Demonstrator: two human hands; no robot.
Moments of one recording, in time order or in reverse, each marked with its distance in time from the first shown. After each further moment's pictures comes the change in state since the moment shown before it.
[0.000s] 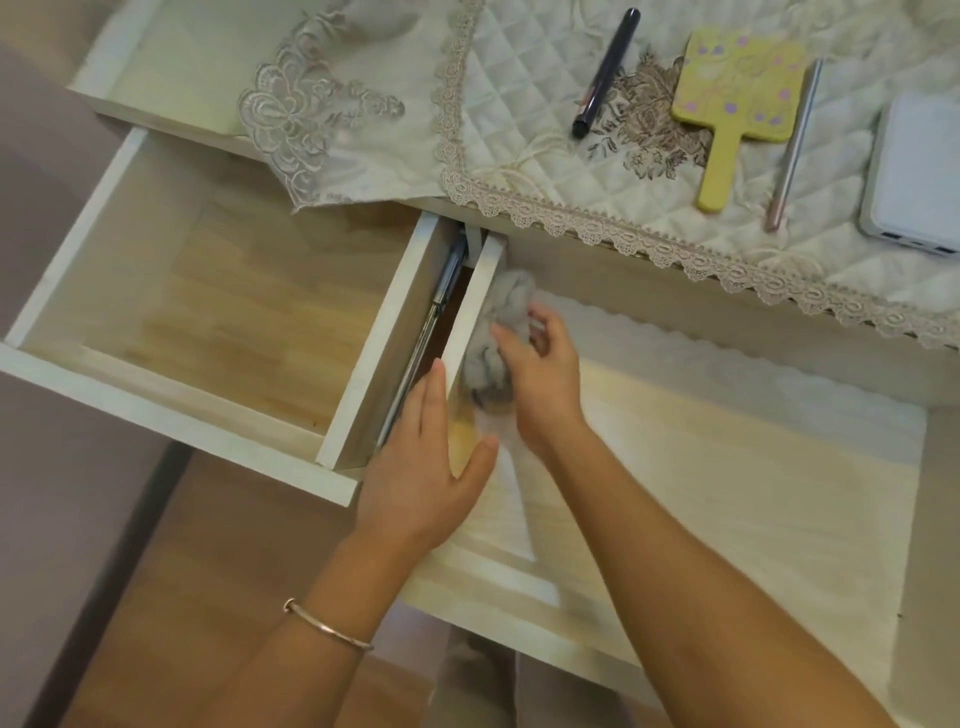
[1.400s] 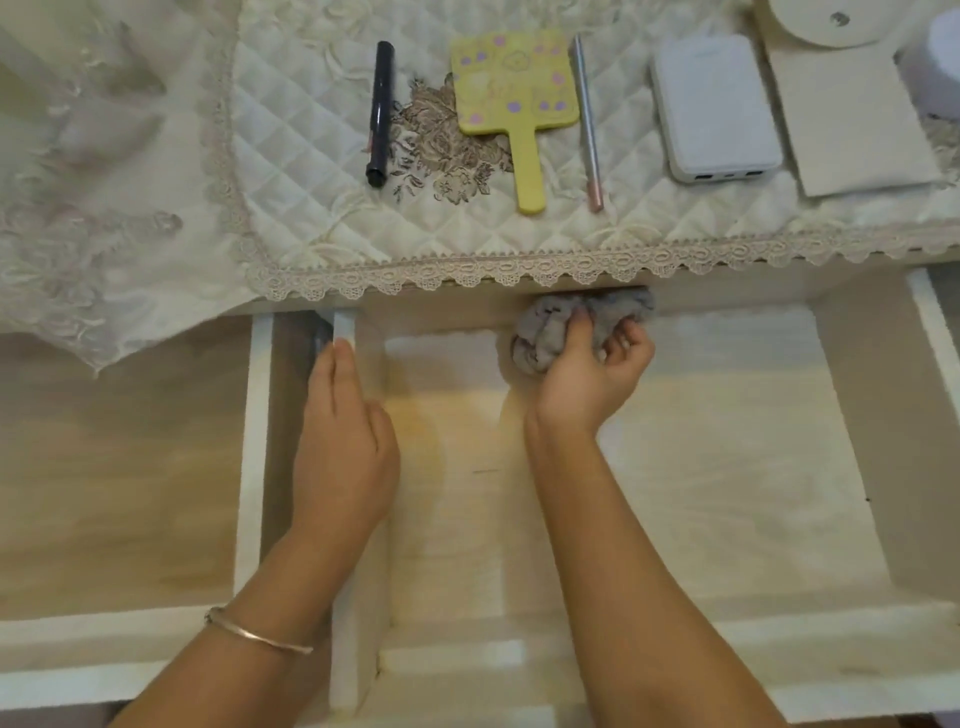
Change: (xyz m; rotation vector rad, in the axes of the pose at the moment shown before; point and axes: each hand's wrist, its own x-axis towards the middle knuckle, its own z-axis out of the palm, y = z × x) left_hand 0.094 0.025 -0.004 0.003 0.138 0.233; right_hand 0.037 -0.022 -0.063 0.584 1.000 -0.188
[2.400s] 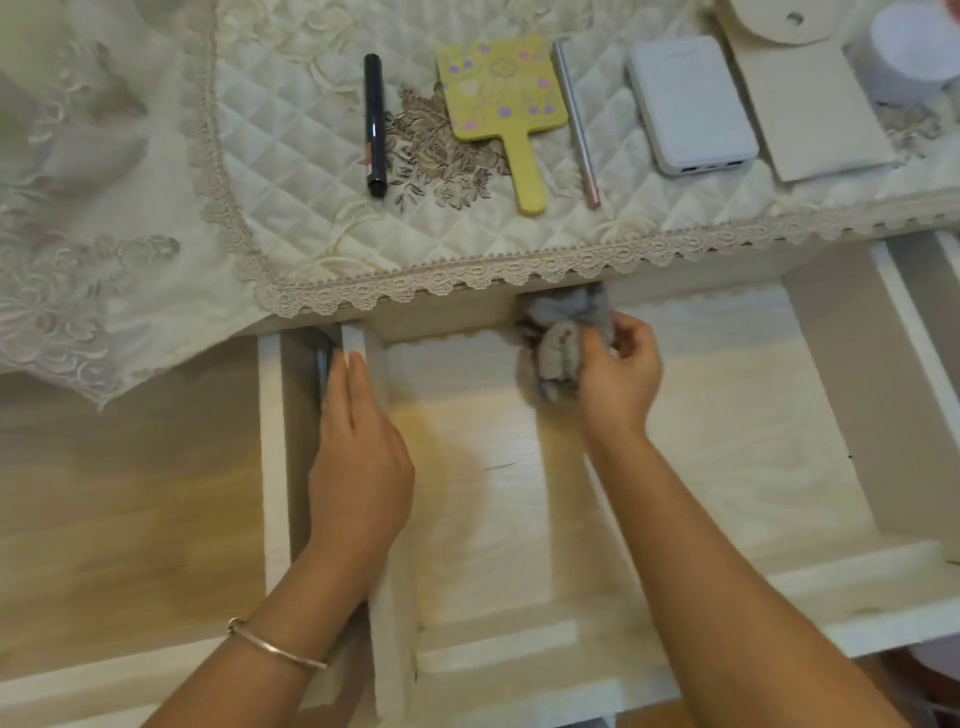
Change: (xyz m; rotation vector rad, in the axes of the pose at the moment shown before) left_hand -0.001 -0.012 -0.005 0.085 -0.043 0.088; right_hand 0.021 0.002 -0.030 -0.412 -0.136 -0.208
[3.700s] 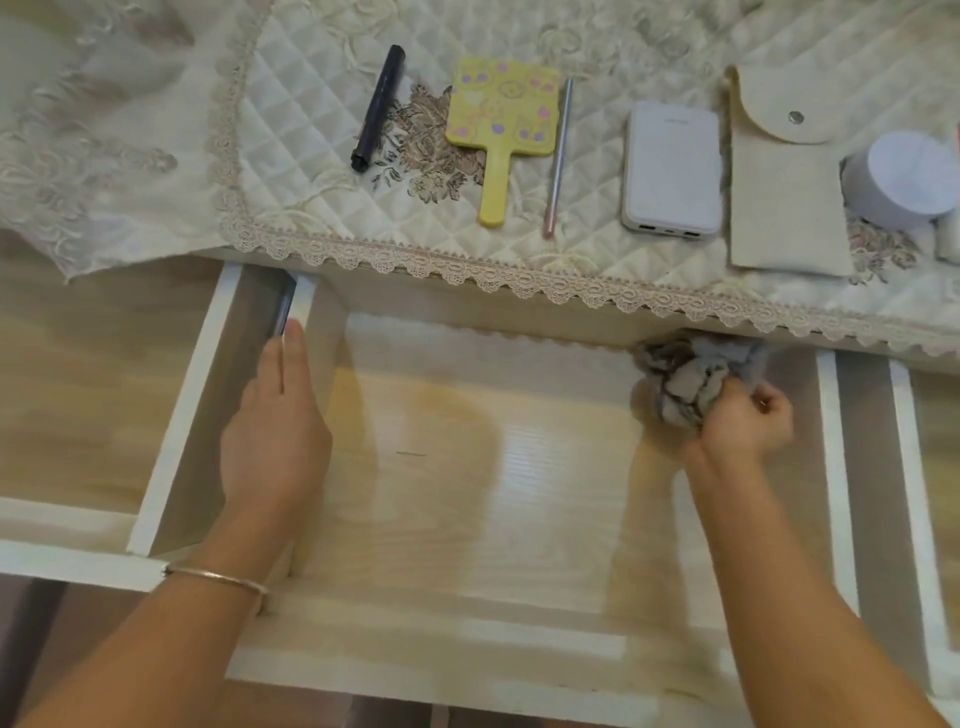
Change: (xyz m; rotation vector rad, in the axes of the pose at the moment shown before) left_hand -0.025 0.028 0.015 0.294 0.052 -0.303; right_hand 0.133 -0.018 -0.107 0.044 0.203 0.136
